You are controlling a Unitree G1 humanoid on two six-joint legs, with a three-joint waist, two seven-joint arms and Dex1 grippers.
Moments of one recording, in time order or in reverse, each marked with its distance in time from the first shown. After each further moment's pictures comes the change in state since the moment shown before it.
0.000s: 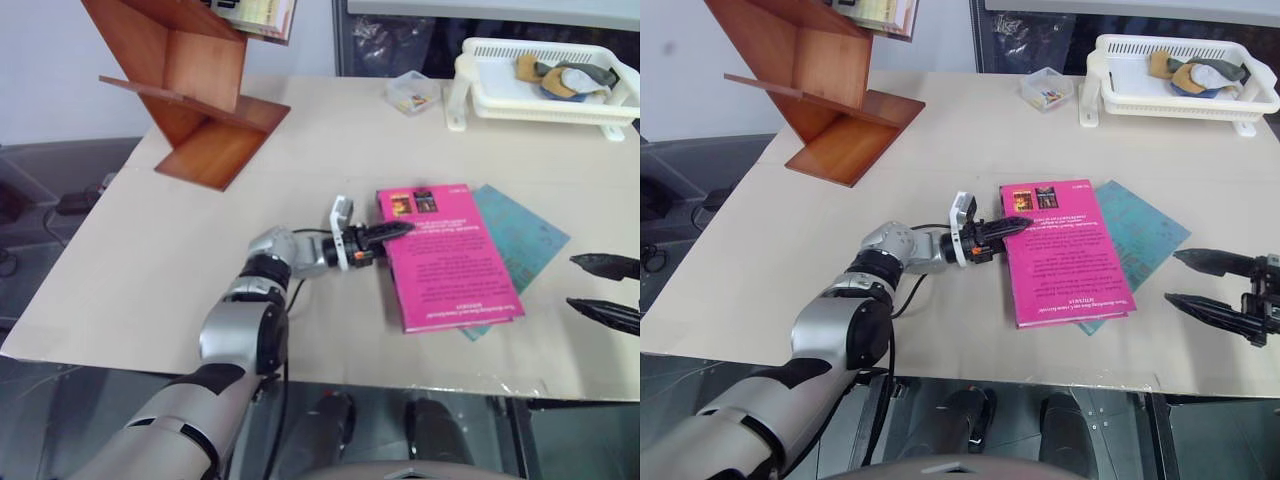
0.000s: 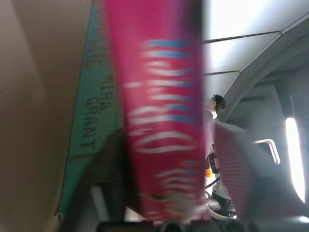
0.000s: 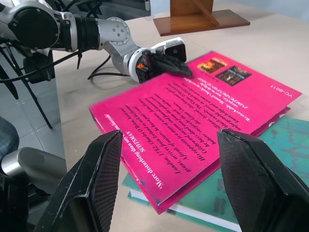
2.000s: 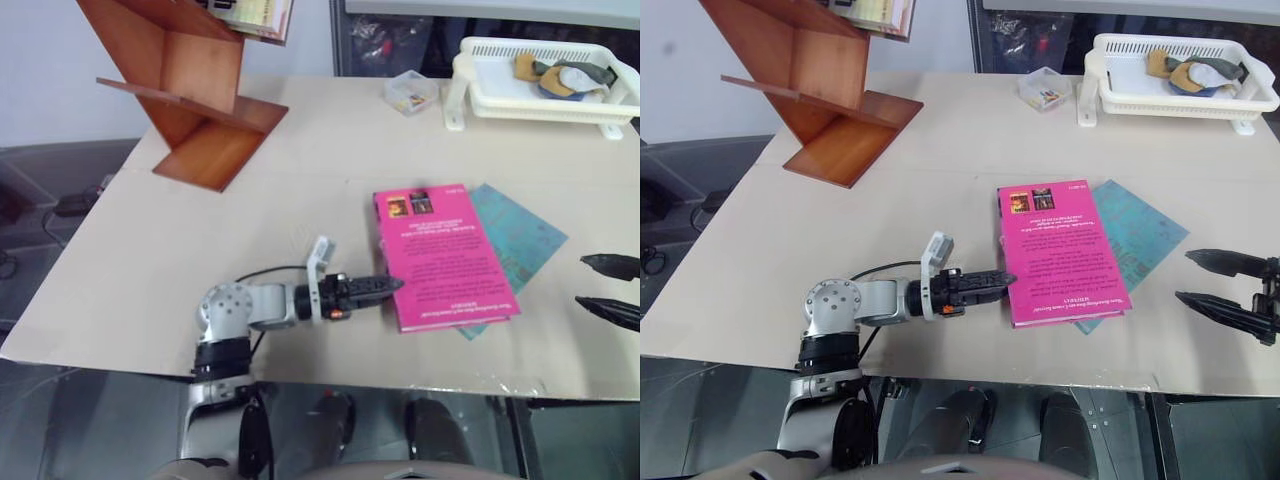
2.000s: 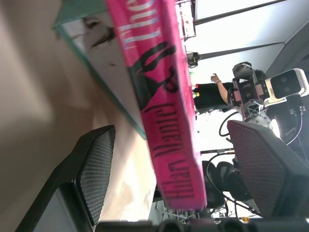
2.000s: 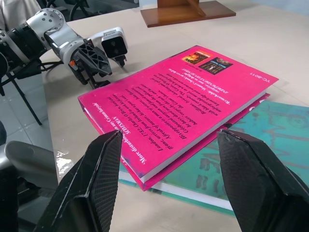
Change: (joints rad) left arm 0.569 0.014 0.045 -1.007 -0.450 0.438 0.580; right arm 0.003 -0.012 -0.015 0.068 -0.037 -0.036 0.023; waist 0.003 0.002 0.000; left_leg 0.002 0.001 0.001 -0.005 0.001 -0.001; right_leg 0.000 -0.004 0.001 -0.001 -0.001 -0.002
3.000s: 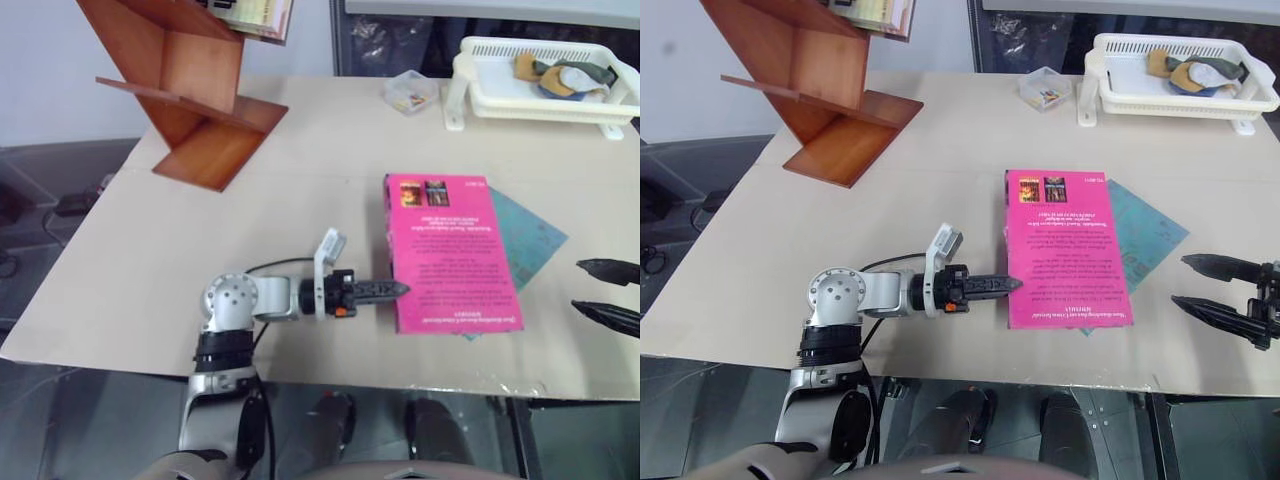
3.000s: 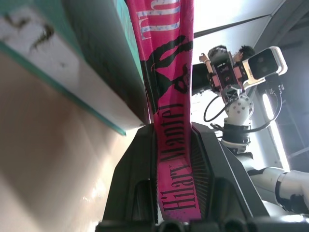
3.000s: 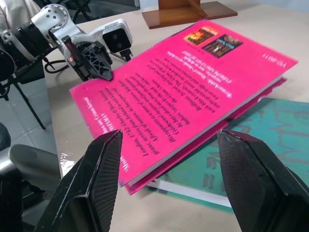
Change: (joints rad) left arm -0.031 0.006 -0.076 -0.045 -0.018 0.033 -0.054; right arm 0.019 0.026 0.006 -0.009 -0.001 -0.004 -0.001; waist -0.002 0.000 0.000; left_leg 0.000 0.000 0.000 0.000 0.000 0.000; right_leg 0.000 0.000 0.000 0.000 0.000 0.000
